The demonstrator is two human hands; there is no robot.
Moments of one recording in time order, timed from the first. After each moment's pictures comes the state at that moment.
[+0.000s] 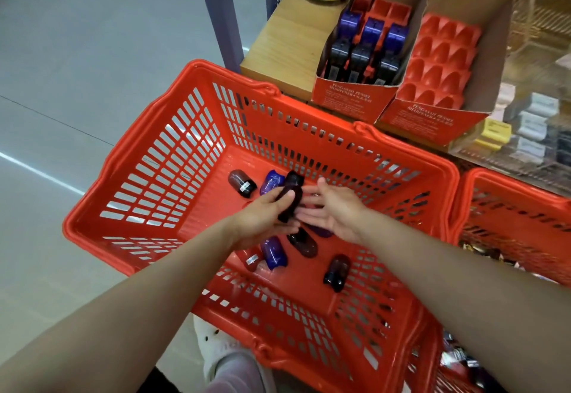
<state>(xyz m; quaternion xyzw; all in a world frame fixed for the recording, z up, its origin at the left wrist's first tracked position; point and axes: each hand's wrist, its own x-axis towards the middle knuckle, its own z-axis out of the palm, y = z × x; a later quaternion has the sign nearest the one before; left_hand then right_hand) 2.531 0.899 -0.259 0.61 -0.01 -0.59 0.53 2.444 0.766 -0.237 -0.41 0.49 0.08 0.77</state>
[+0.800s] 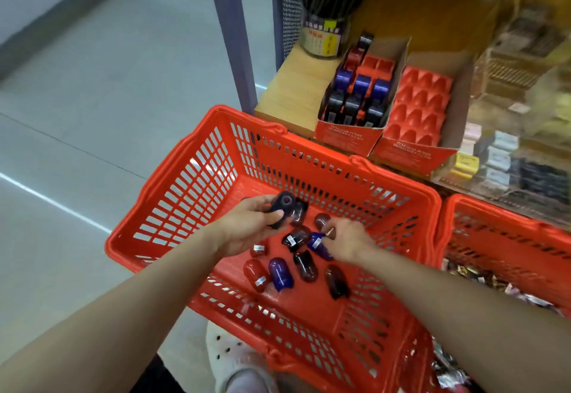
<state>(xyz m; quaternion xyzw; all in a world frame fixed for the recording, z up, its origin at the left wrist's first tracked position) 2.556 0.920 -0.196 0.61 0.00 -0.54 0.57 2.420 0.767 -0.214 -0.83 0.38 0.22 0.35</state>
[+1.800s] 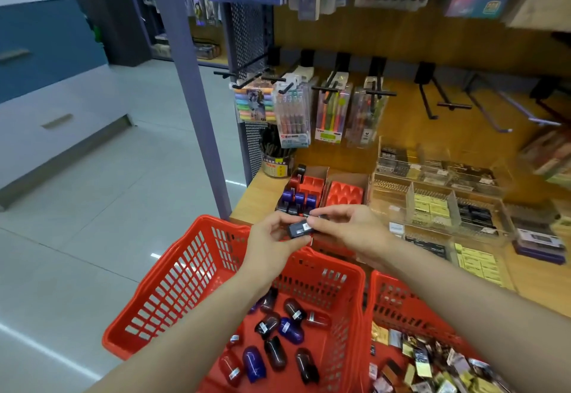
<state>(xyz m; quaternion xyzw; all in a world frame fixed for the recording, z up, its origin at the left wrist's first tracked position) 2.494 0.838 -0.025 0.65 -0.25 -0.26 0.67 2.390 0.704 0.024 -0.67 0.31 -0.10 0.67</state>
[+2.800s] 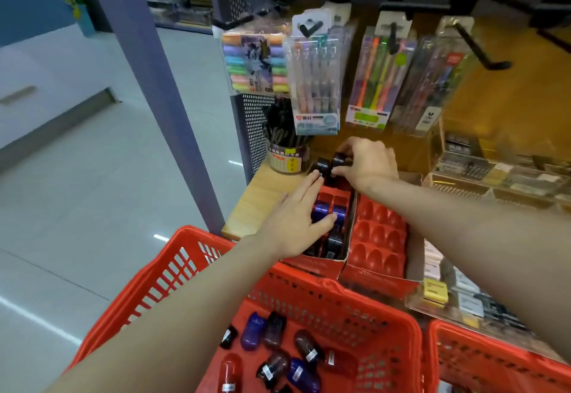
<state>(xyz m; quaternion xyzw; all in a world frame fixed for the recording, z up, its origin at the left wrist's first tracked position) 2.620 0.730 -0.097 0.80 -0.51 -0.15 0.27 2.566 0.564 -0.044 -0.91 0.37 -0.12 0.12</state>
